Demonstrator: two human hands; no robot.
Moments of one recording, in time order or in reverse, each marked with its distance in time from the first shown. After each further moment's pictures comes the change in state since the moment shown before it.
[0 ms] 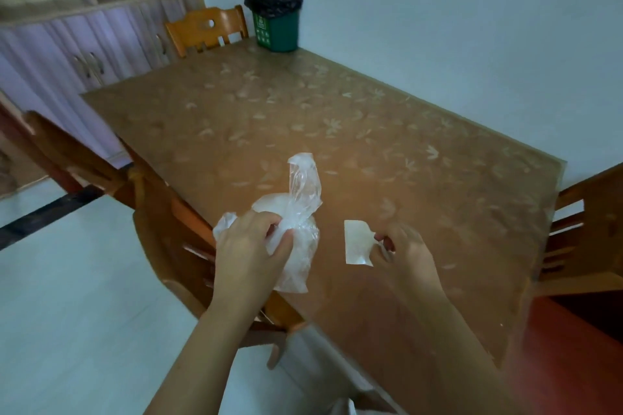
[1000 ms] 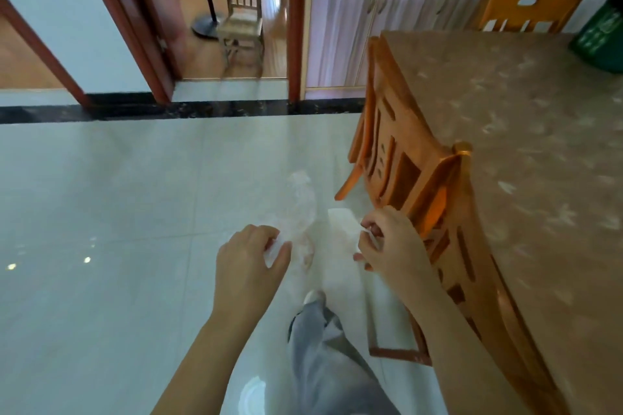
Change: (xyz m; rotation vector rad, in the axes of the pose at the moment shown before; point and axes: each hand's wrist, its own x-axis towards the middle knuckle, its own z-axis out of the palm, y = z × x) left_hand -0.155 -0.322 -0.249 0.169 0.213 -0.679; right_hand -0.085 -0.363 0.285 0.100 -0.568 -0.617
